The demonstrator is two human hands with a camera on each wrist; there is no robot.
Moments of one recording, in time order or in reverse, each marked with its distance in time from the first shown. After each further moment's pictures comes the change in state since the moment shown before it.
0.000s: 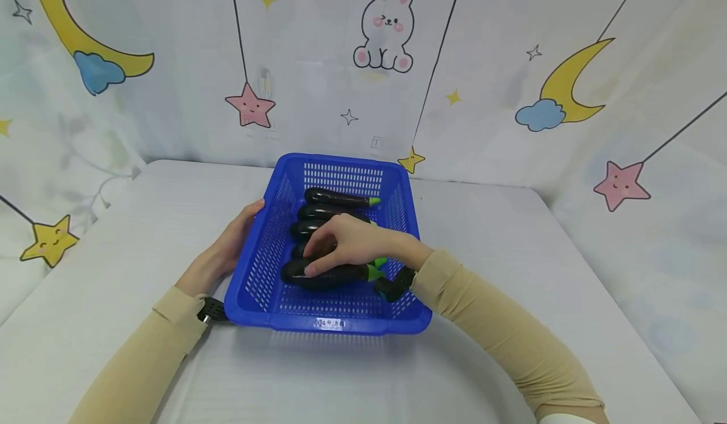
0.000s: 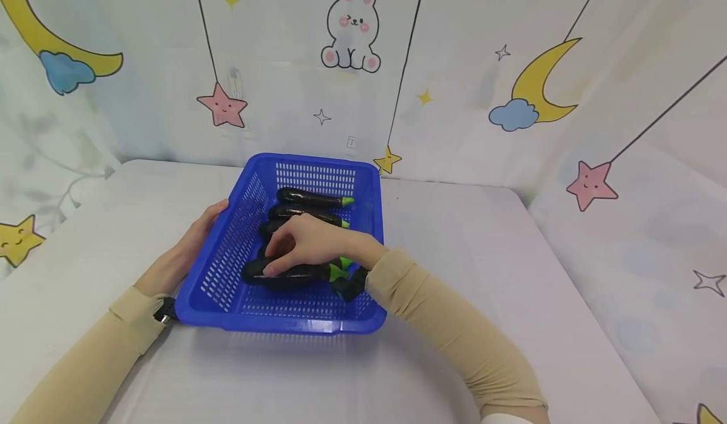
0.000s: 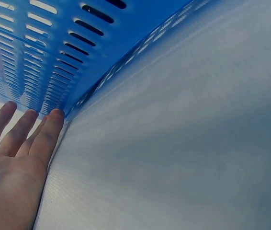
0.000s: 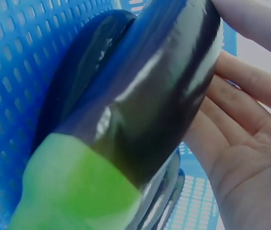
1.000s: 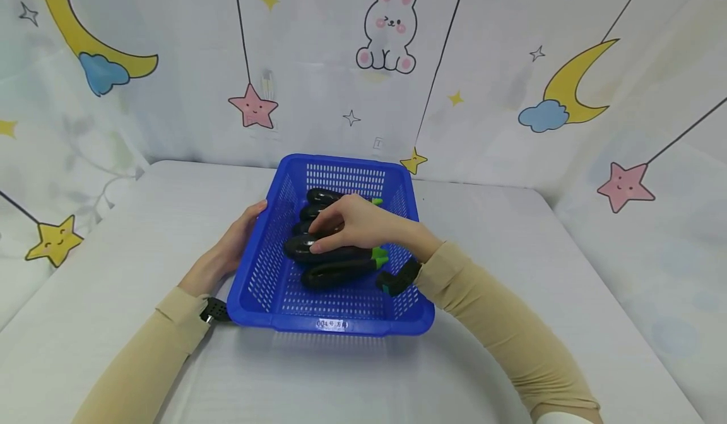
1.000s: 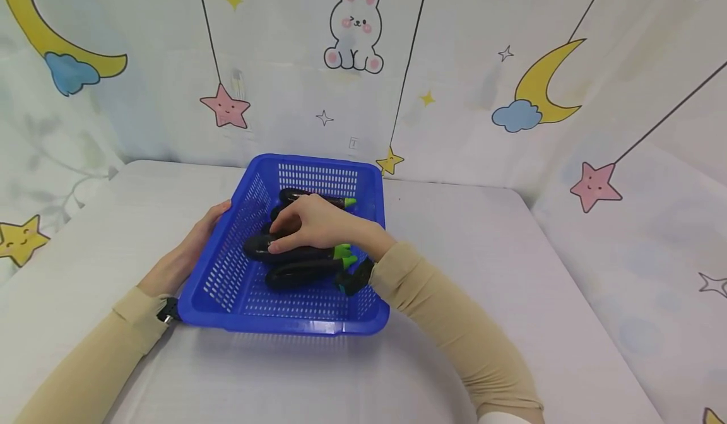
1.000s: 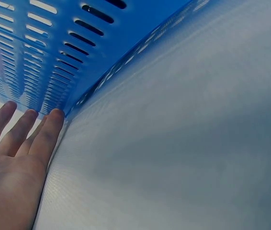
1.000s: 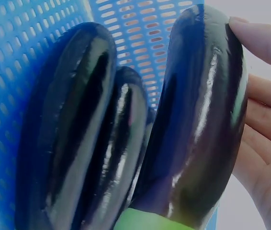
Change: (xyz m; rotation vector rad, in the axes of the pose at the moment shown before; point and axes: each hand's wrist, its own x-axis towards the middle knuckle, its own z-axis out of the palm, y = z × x) left_hand 0.001 -0.001 -0.002 0.007 -0.028 0.018; right_hand -0.004 -0.011 -0.023 -0.027 0.135 -0.045
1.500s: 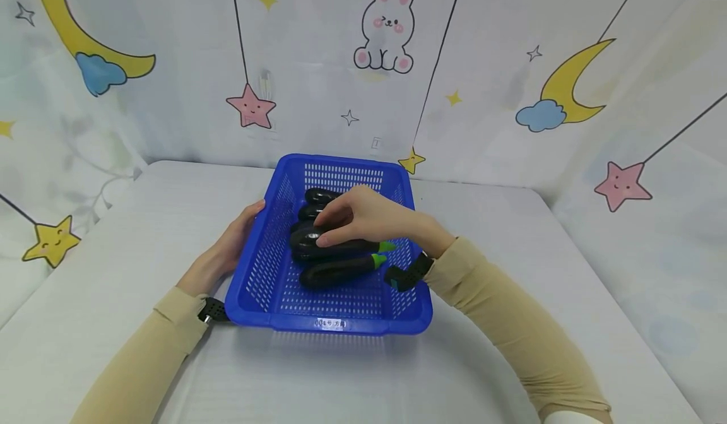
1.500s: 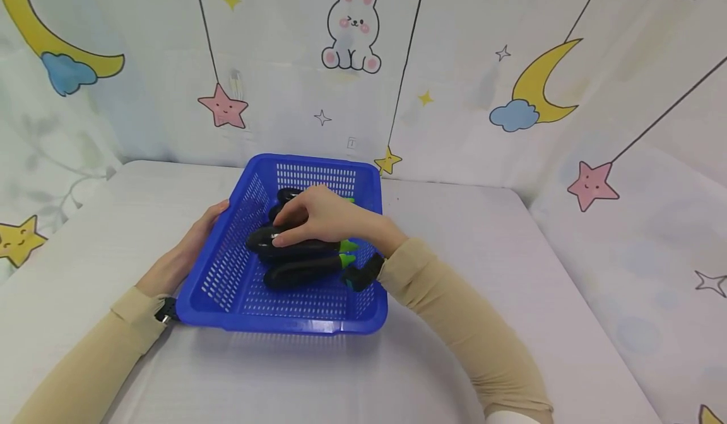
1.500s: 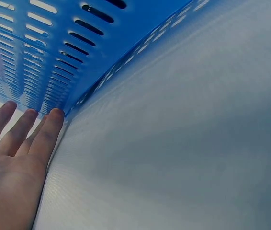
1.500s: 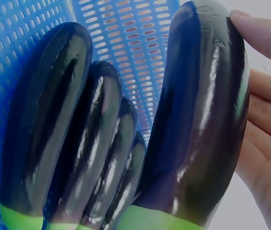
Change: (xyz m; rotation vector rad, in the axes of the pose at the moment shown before) left_hand -0.002 0.002 0.003 0.012 0.026 -0.015; right_hand -0.015 -0.005 -0.017 0.026 0.023 -0.042
